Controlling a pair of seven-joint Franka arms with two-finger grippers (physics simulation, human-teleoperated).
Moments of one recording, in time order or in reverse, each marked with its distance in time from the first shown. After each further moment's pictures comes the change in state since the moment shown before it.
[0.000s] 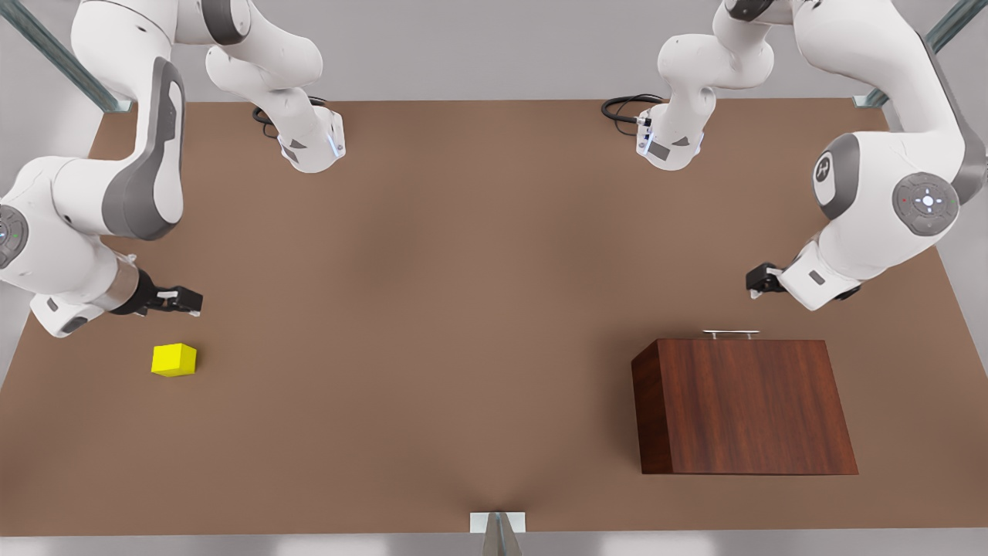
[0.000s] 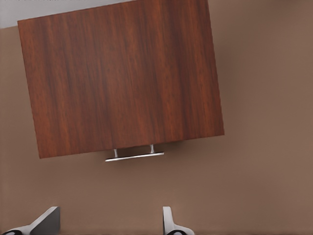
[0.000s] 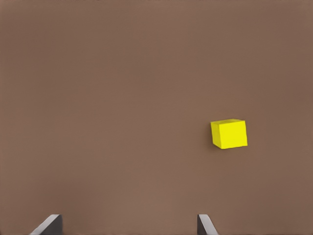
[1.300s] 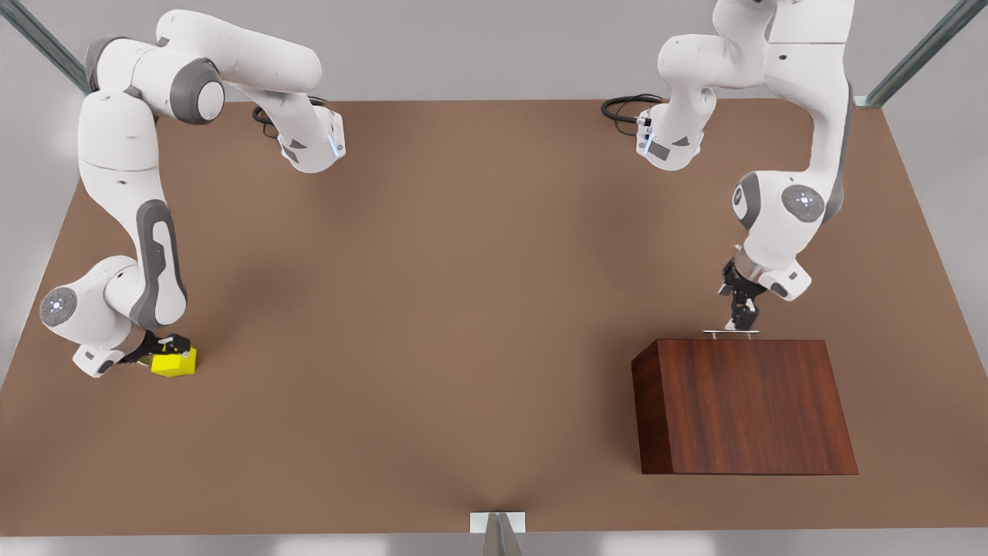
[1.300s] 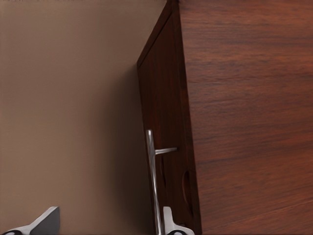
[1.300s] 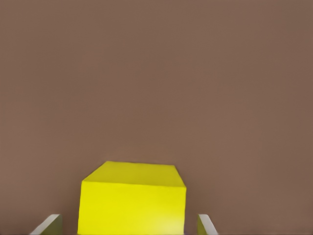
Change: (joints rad) left arm 0.023 -0.145 0.027 -0.876 -0.055 1.022 -1.562; right arm -0.294 0.379 -0.027 -0.353 0.192 0.806 -0.643
